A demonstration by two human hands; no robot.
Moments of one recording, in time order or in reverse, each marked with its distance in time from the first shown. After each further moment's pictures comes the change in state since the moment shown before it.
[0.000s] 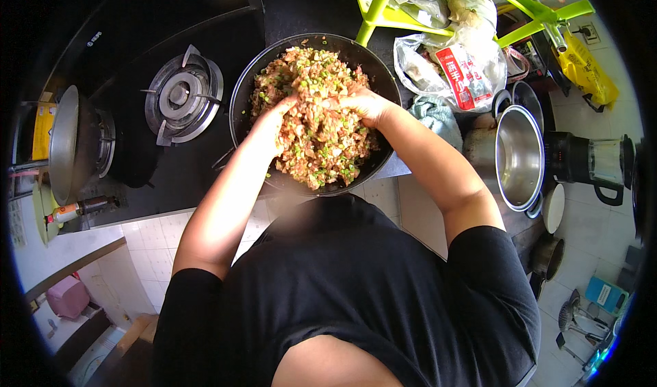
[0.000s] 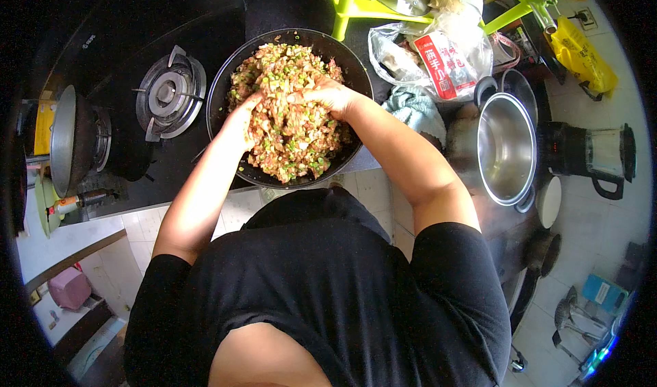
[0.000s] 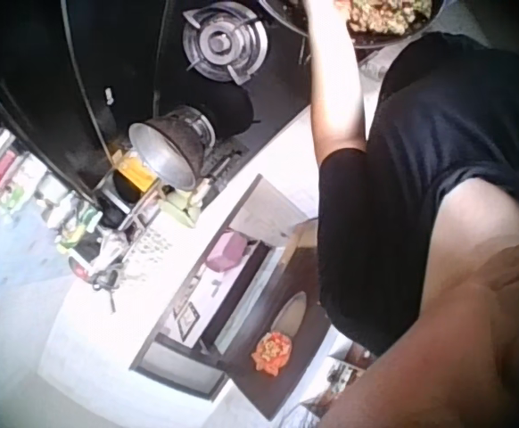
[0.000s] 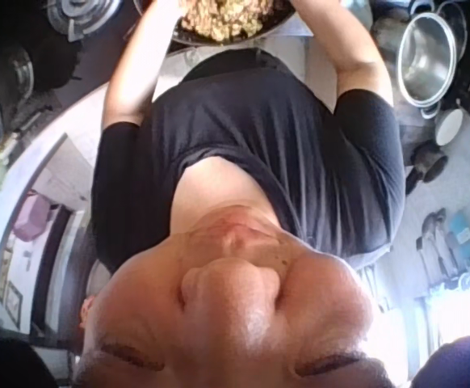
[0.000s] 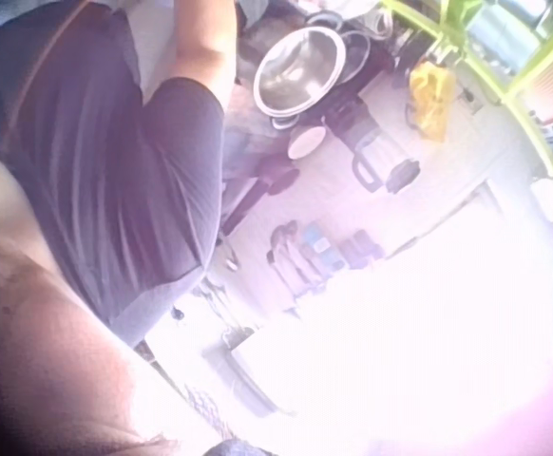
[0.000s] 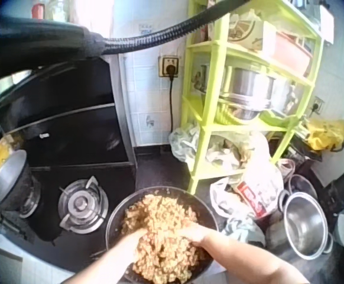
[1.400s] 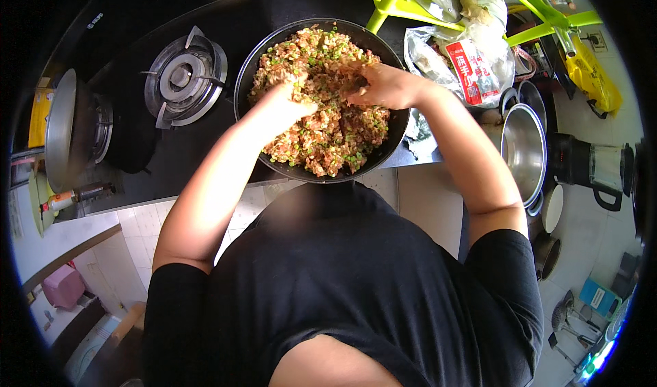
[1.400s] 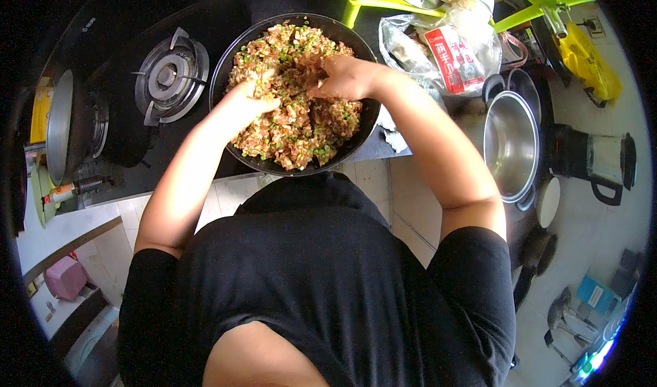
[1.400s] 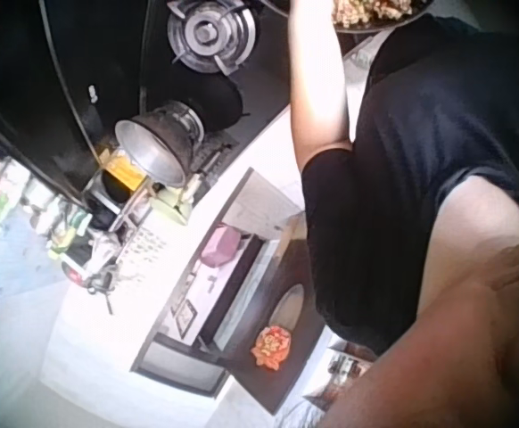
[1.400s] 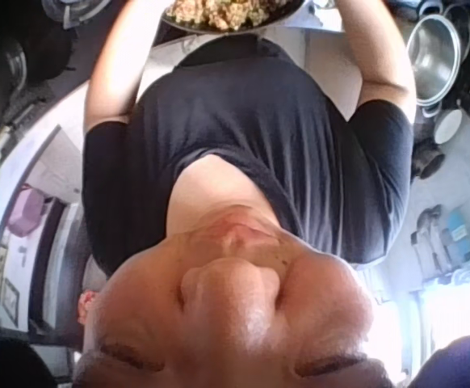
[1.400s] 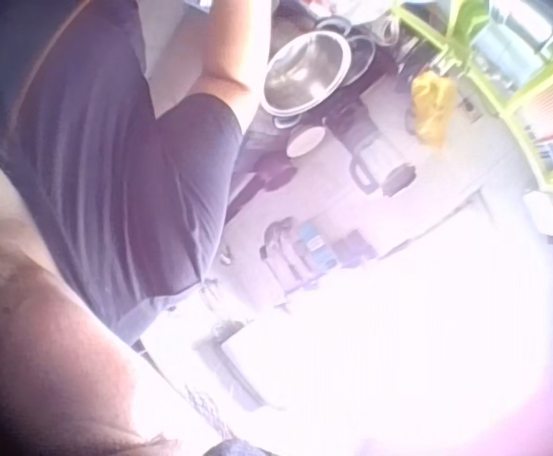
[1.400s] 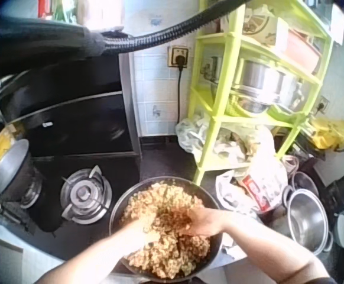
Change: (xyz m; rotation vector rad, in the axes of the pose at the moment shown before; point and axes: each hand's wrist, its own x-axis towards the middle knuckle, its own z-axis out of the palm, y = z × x) left_hand -0.031 0.020 0.008 0.930 -0.007 0.265; right_hand -0.019 -0.063 0.025 -1.480 0.033 0.217
